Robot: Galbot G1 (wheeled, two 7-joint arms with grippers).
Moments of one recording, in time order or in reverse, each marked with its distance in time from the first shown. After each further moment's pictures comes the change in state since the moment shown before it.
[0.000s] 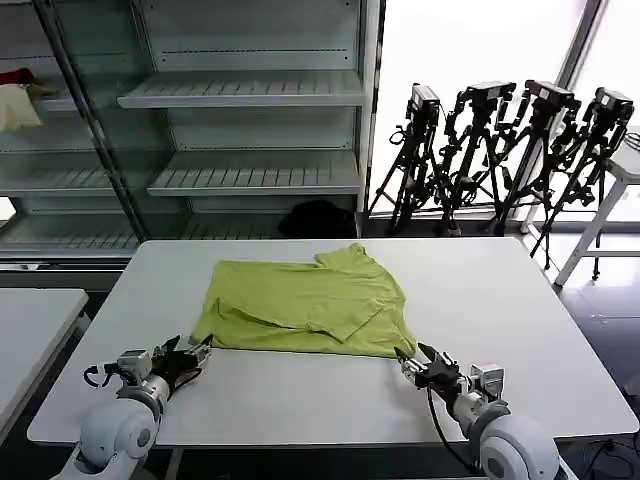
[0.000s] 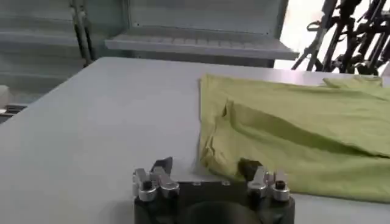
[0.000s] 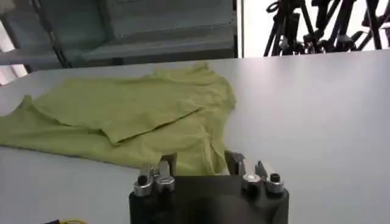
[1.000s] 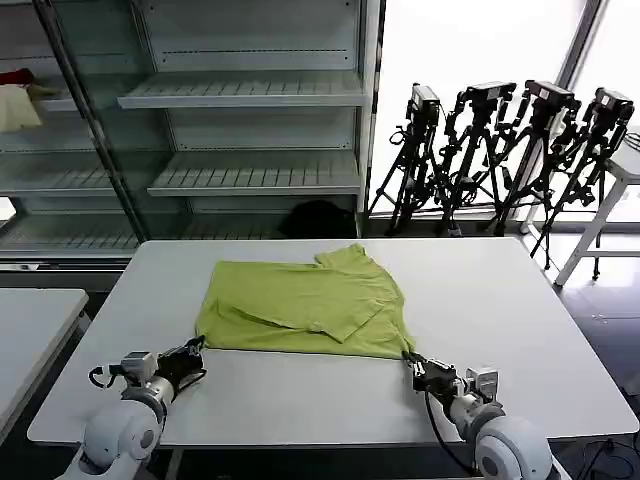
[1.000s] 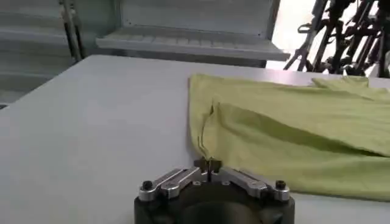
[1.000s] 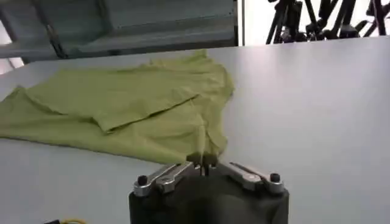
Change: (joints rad) left arm 0.000 -0.005 0.015 0.005 0.004 -0.006 0.028; right arm 0.022 0.011 -0.016 -0.053 -0.020 0.009 -0.025
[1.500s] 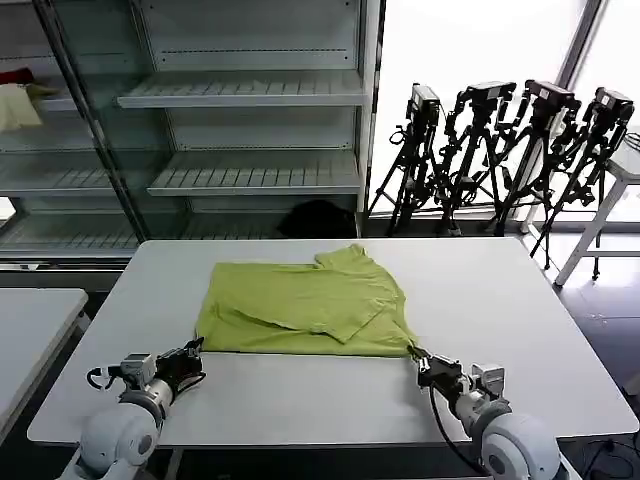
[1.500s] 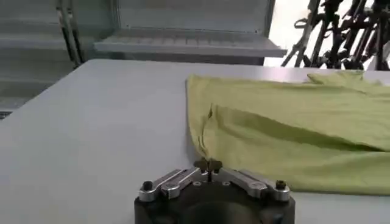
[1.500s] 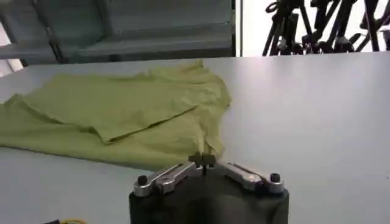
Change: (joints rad) left arm 0.040 0.039 -0.004 -0.076 0.007 0.009 -0.048; right arm -0.041 -0.078 0.054 0.106 0.026 -0.019 0.011
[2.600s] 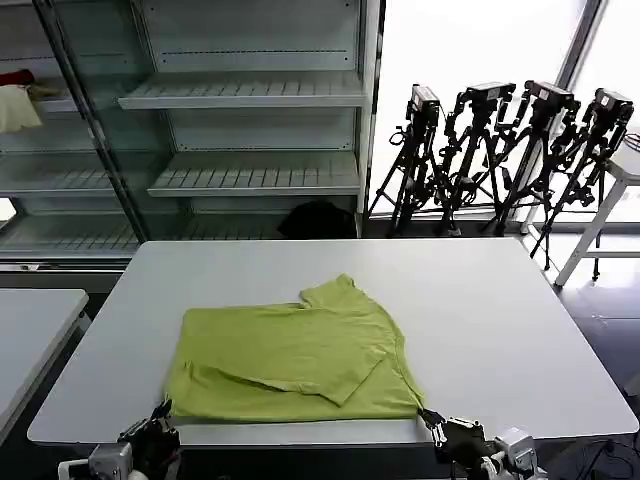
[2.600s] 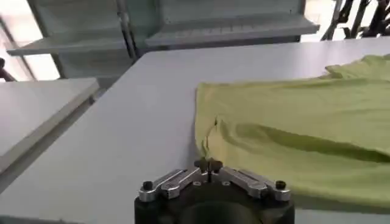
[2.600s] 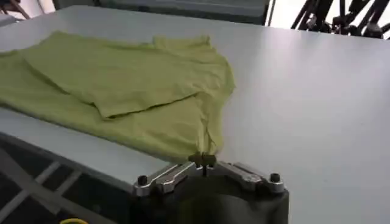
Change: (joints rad) left arm 0.531 -0.073 -0.068 -0.410 0.144 0.002 -0.312; right arm -0.461 -0.142 0.136 0.255 -0.068 -0.009 -0.002
